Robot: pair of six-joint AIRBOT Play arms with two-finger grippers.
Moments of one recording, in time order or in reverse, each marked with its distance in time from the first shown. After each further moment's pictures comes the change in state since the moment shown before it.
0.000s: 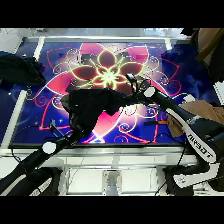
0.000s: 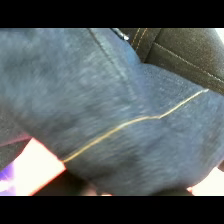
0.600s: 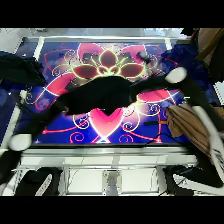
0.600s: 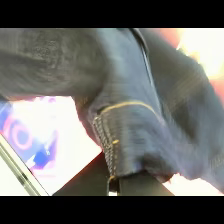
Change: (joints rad) left arm 0.311 0.312 0.403 0.361 -0.142 0.159; right arm -0.122 0.320 0.228 -0.108 0.377 0.031
